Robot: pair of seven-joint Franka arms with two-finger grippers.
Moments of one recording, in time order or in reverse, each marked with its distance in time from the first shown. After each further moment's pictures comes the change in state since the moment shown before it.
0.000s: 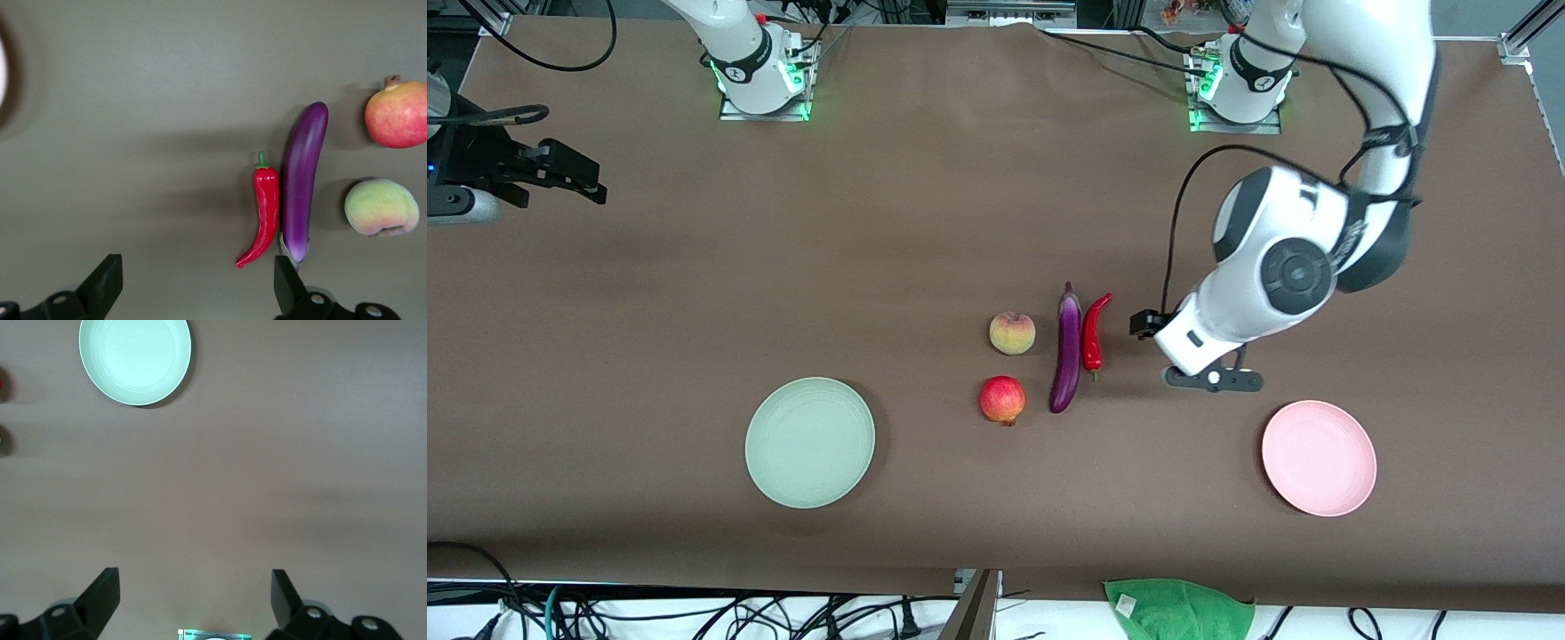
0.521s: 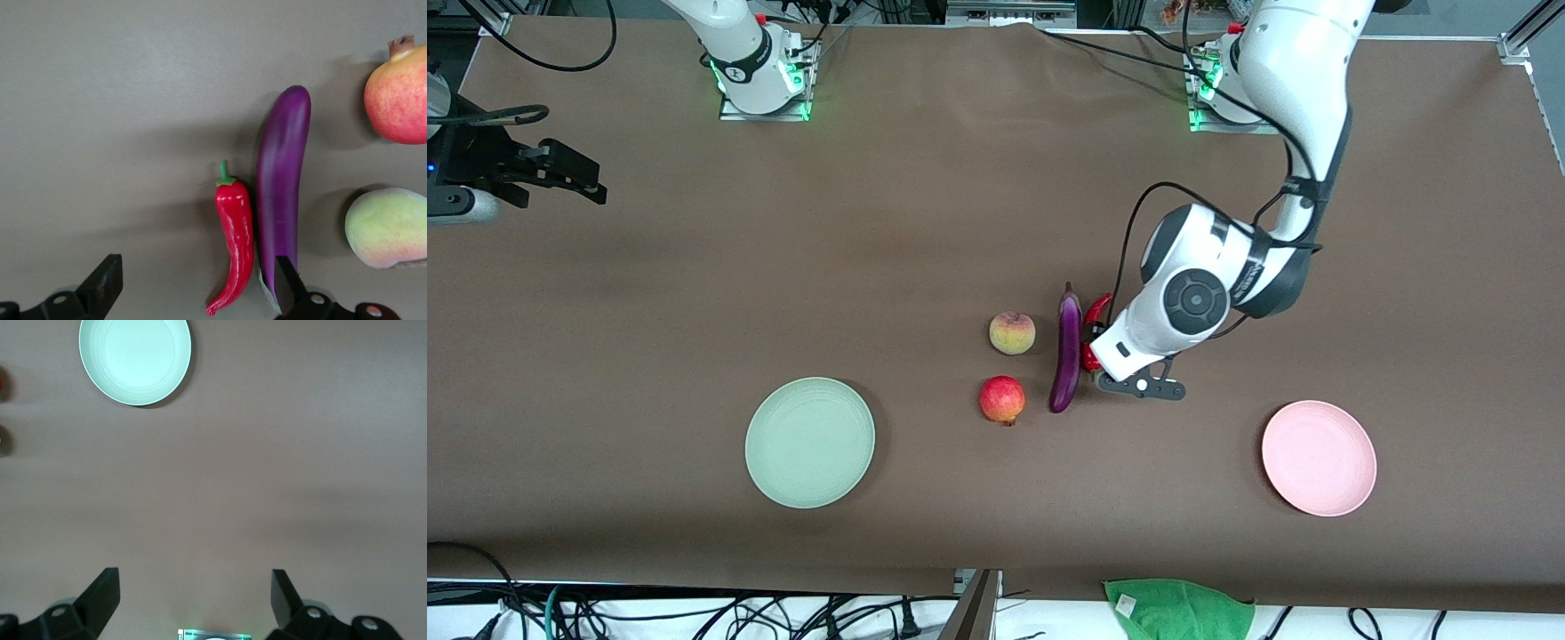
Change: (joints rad) left arm -0.073 0.133 -0.009 -0.005 0.000 0.142 0.000; right arm 0.000 0.000 0.000 0.000 0.000 0.000 0.000
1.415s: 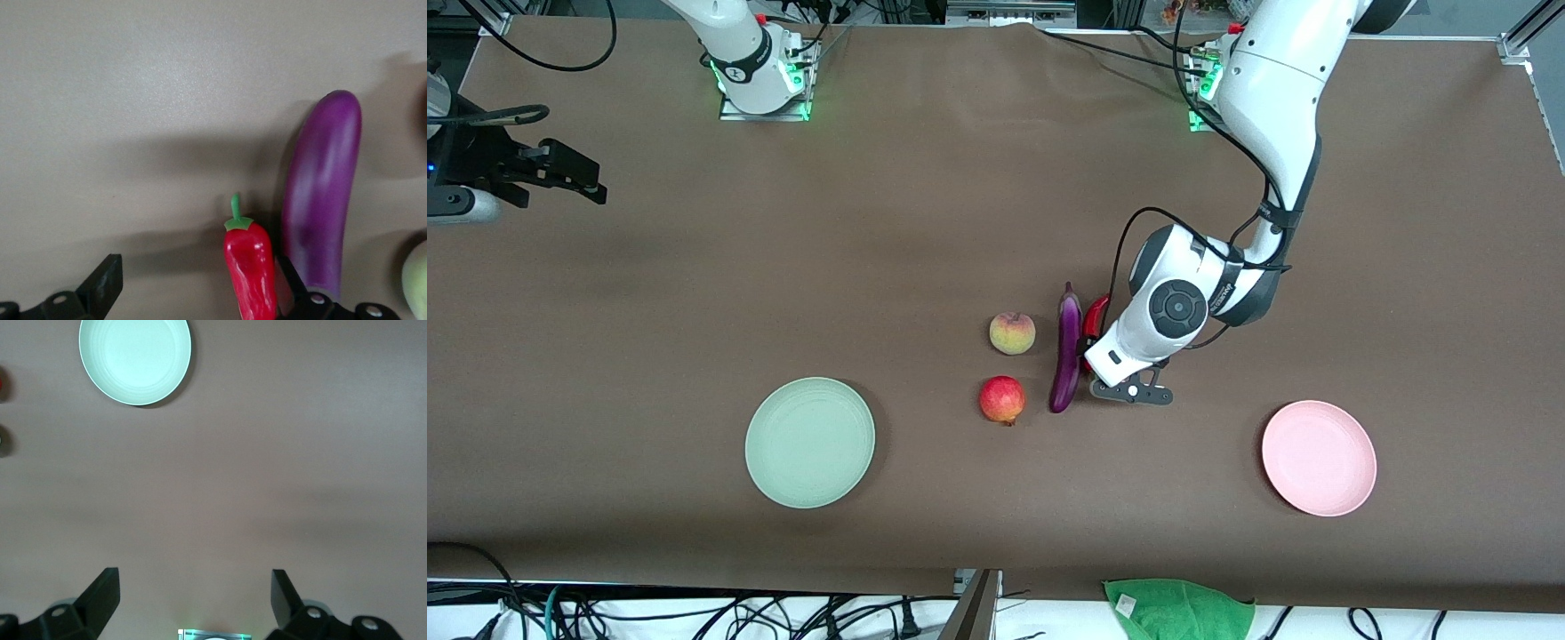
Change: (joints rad) left arm -0.003 0.060 0.001 -0.103 0.000 0.233 0.002; right arm 0.000 0.000 0.000 0.000 0.000 0.000 0.000
